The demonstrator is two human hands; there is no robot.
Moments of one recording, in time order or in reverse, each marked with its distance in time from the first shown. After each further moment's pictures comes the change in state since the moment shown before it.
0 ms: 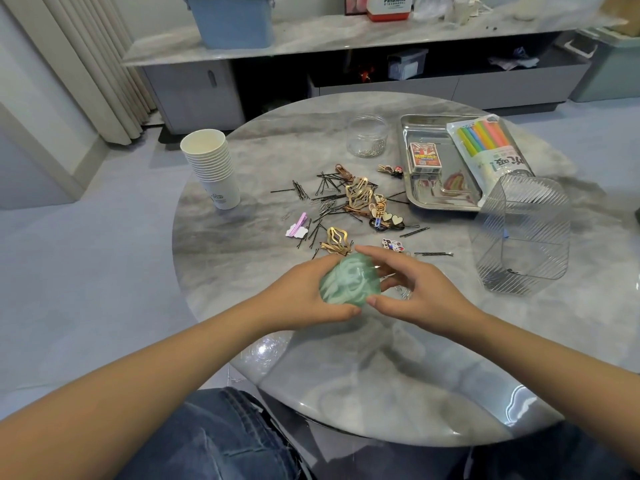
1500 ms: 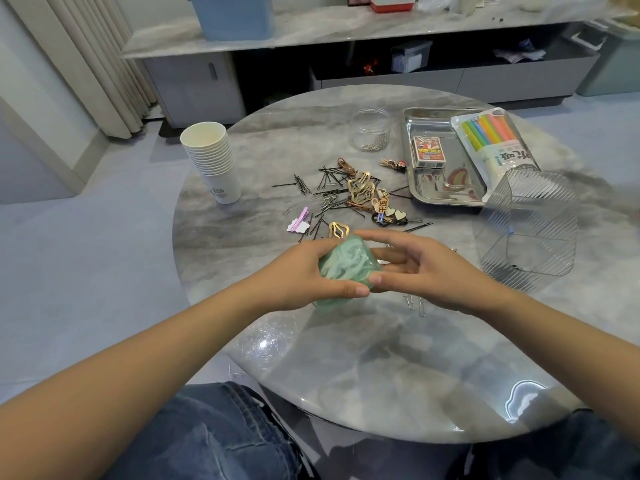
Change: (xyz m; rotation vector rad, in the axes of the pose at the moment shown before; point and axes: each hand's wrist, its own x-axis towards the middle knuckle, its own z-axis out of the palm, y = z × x) left_hand 0.002 0.017 -0.019 -0.154 -0.019 -0.034; right_hand 0.014 -0.014 -0.020 0.293 -0.230 0.127
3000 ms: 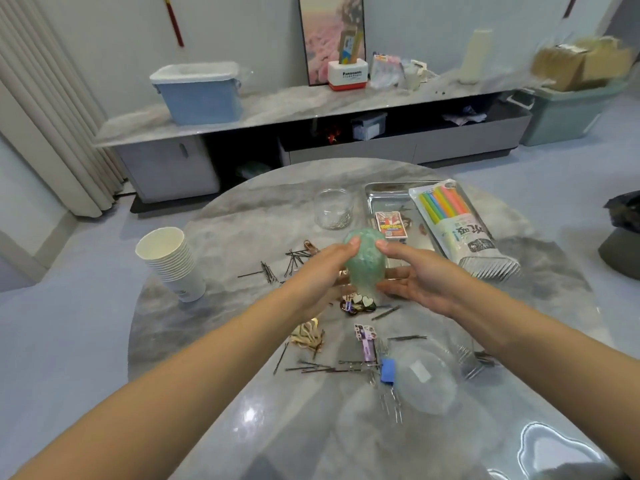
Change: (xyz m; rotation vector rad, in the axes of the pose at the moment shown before) left_hand 0.146 0.053 -0.011 -0.720 0.058 -0.179; right_hand 0.061 -0.041 -0.101 0.514 0.442 0.300
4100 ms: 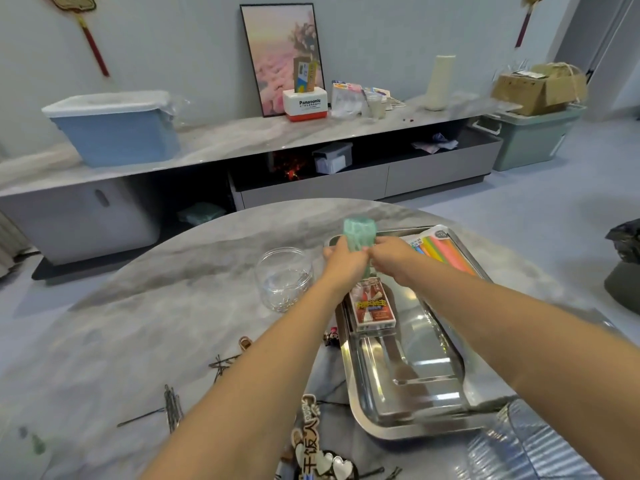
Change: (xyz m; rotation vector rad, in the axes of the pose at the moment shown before) left_hand 0.316 0.007 0.032 0.399 0.214 0.027; right_hand 0.270 -0.068 -0.103 -0.501 0.403 -0.097
